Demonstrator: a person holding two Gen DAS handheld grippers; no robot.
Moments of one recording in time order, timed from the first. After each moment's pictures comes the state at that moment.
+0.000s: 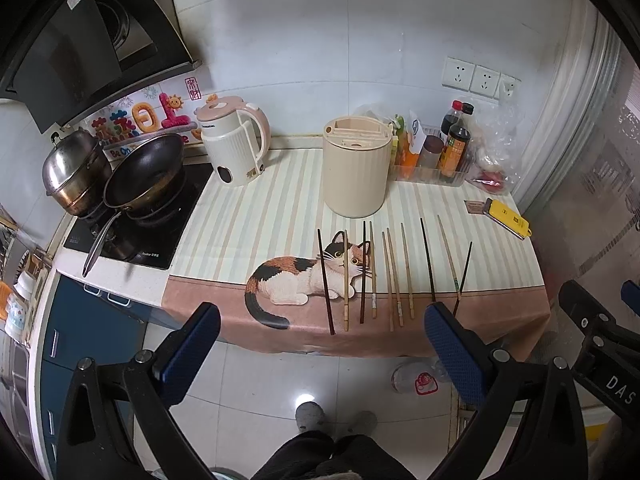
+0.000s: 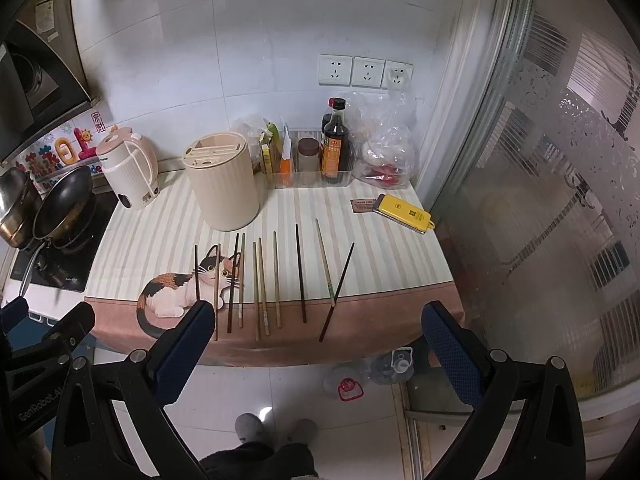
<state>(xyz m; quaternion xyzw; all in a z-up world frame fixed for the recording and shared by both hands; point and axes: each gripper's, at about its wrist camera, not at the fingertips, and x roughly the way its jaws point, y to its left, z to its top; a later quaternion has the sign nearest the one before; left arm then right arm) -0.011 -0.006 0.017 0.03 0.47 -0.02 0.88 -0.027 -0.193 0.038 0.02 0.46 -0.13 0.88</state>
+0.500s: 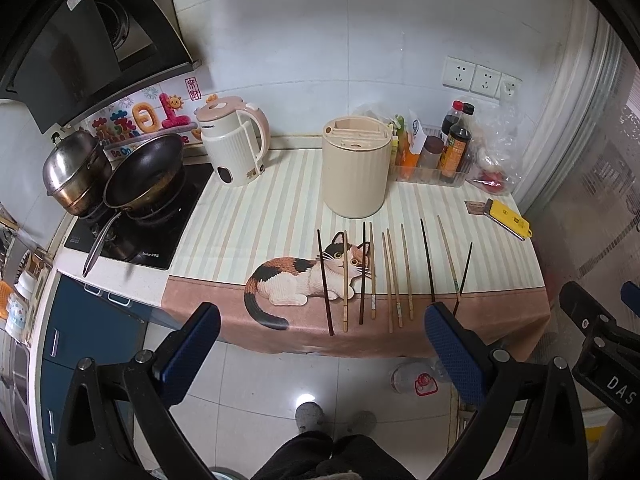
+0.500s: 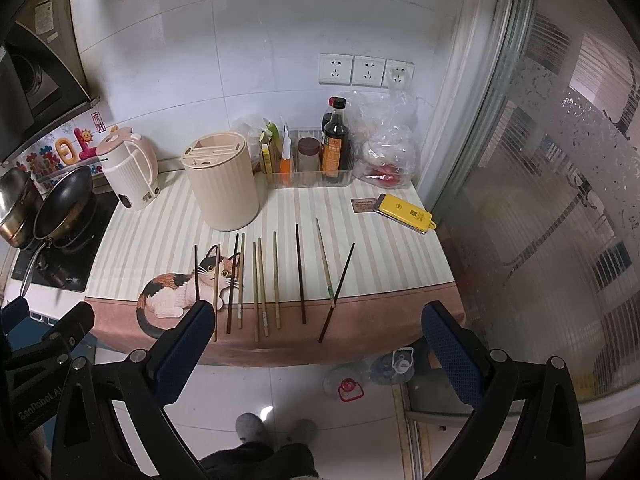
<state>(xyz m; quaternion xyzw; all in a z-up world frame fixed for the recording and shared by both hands) -0.012 -0.007 0.015 0.03 0.47 -0.02 0.88 -0.026 -0.193 0.038 0.03 0.46 -0.13 0.88</state>
